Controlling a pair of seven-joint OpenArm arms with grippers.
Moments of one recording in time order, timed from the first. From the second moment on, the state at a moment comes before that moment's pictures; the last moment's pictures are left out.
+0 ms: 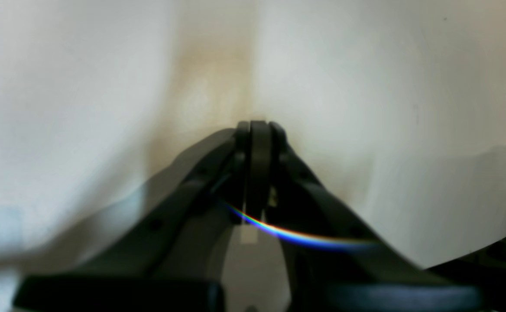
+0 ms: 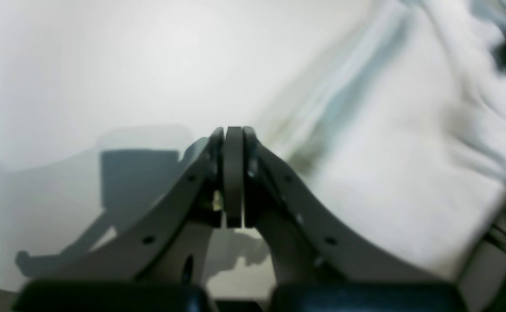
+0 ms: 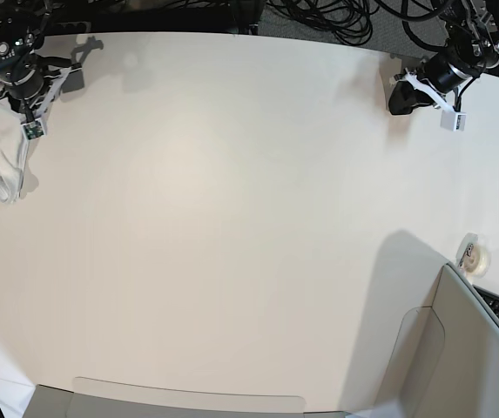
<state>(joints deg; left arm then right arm) 22.1 -11.8 -36.2 88.6 -48.6 -37.2 58.9 -22.7 10.9 33.4 116.4 1.7 37.8 -59.7</state>
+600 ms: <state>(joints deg) 22.4 -11.3 -36.4 92.6 -46.9 -36.5 61.0 -26.3 15.5 38.3 114.1 6.4 37.8 -59.8</state>
